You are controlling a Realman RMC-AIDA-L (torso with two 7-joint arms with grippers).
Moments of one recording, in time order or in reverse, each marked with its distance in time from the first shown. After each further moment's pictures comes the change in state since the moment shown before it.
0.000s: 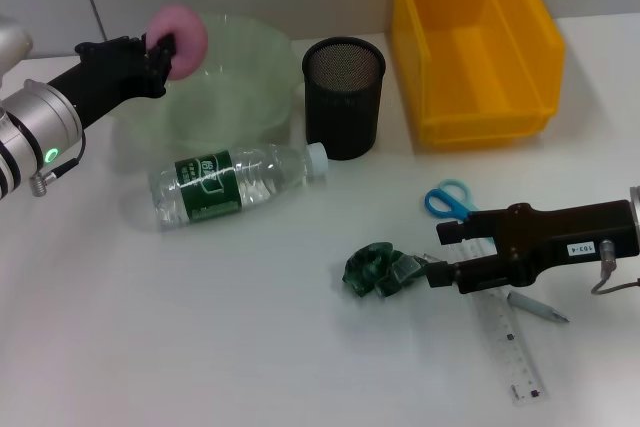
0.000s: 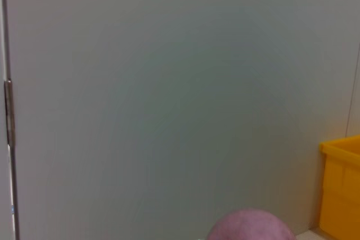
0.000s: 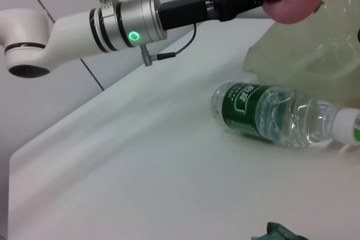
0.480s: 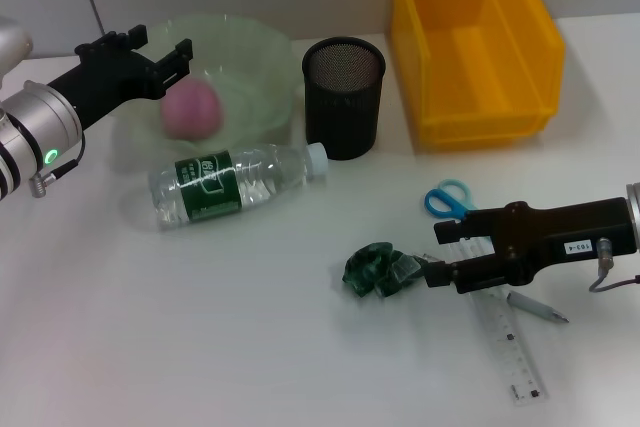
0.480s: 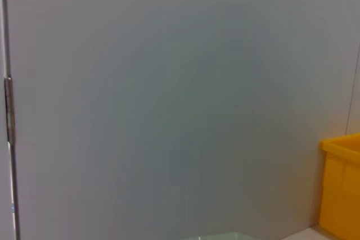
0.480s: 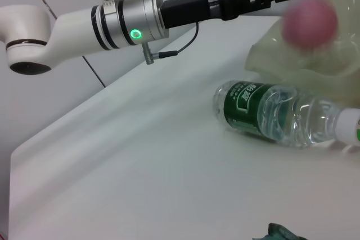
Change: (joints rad) left arm 0.001 0.001 0.003 -0.001 0.001 -0.002 0.000; right arm 0.010 0.000 0.000 0.000 -0.009 0.000 0.001
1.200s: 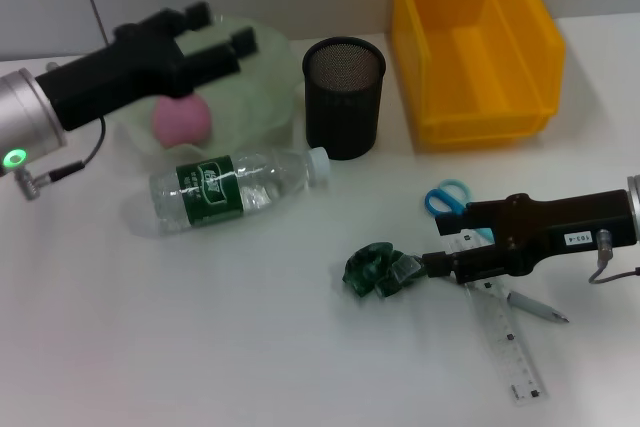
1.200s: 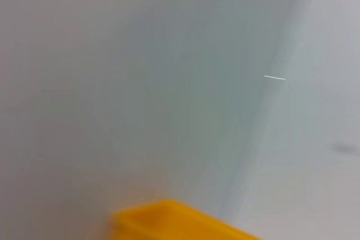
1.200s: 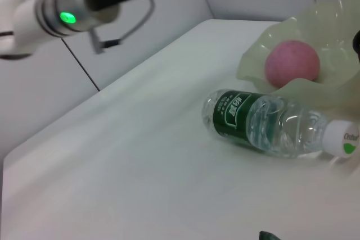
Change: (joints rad) left arm 0.134 0.045 0.176 0.279 0.114 0.522 -0.460; right arm 0.008 -0.004 0.004 -0.007 0.003 0.009 0.013
